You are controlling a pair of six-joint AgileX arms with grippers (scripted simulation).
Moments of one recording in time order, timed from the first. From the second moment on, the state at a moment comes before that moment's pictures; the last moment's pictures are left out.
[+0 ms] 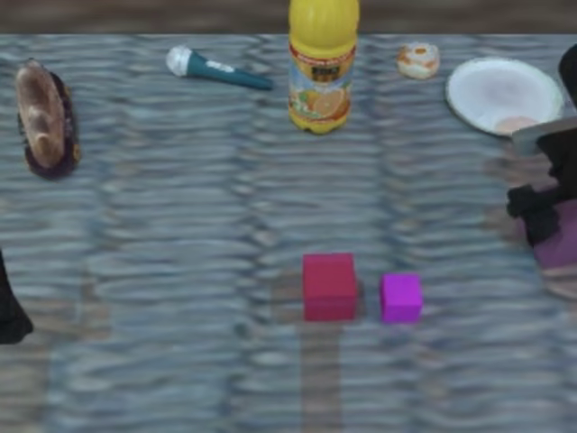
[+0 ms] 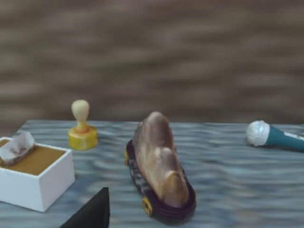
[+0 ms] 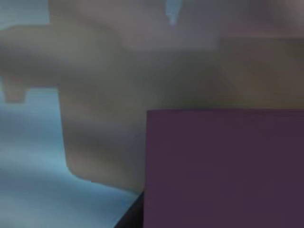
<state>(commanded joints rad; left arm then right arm) 0.02 0.00 0.00 0.00 0.00 0.00 0.06 2.13 1.45 -0.89 0.00 -0.23</state>
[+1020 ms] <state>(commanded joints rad) 0.02 0.00 0.00 0.00 0.00 0.00 0.19 2.16 1.76 -1.20 0.00 -0.07</state>
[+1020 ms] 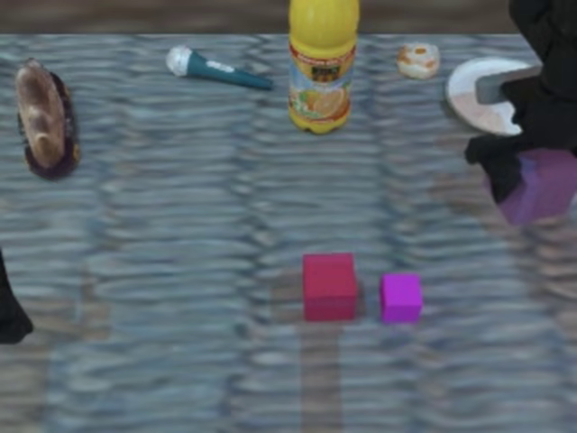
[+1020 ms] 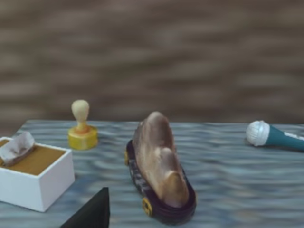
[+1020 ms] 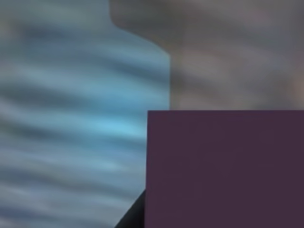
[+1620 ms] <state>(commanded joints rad) 0.02 0.00 0.00 0.00 0.00 0.00 0.71 2.58 2.56 -1.57 0.01 0.68</state>
